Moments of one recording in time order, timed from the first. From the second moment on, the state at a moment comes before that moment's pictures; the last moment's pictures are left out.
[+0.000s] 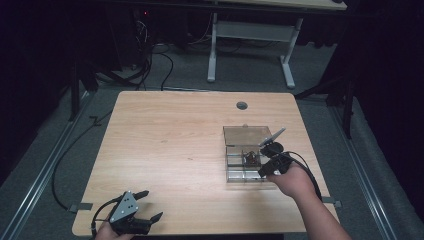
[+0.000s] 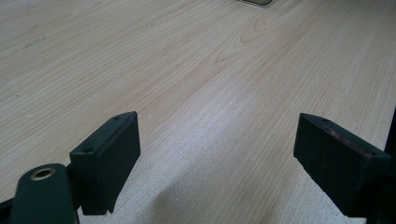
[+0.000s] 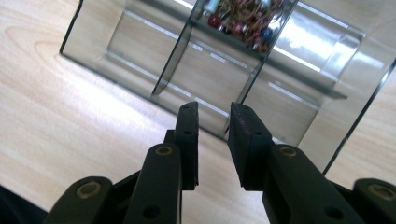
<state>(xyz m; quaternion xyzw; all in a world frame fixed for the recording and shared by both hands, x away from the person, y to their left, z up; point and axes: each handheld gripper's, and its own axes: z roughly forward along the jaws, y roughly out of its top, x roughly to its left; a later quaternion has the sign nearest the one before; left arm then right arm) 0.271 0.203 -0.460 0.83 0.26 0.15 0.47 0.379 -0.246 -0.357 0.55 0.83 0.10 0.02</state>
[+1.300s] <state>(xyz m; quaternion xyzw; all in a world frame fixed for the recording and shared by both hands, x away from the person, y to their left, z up) 0.270 0.203 -0.460 0.83 0.26 0.16 0.47 0.322 -0.256 -0.404 0.55 0.81 0.19 0.06</state>
